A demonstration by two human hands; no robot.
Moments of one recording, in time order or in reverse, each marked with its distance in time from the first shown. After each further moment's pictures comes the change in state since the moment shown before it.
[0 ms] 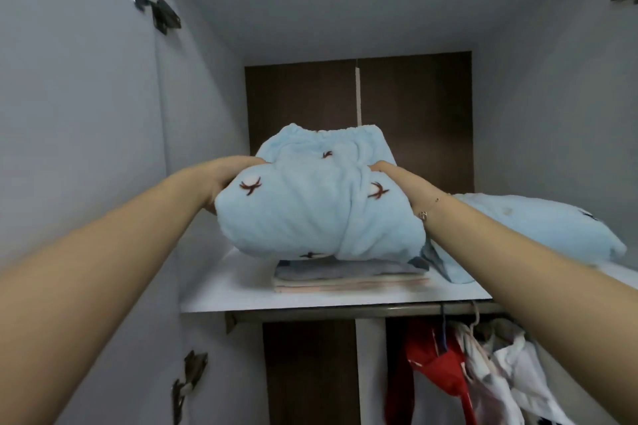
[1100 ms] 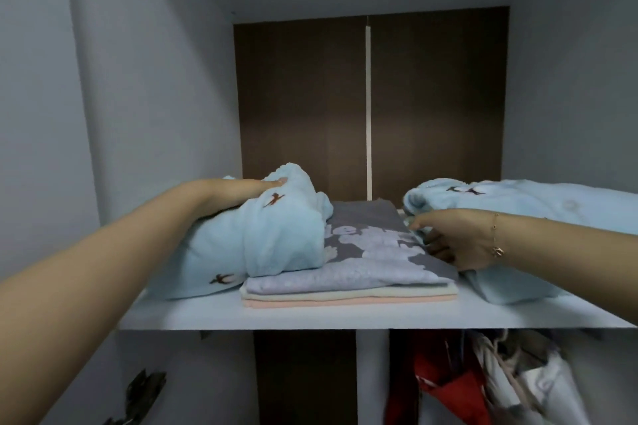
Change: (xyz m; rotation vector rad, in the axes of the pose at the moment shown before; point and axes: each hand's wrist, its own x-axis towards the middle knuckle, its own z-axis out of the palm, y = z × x) left_hand 0.115 -0.042 0.008 0.574 0.121 0.035; right_hand 0.075 0.054 -0.101 -0.539 0.214 0.506
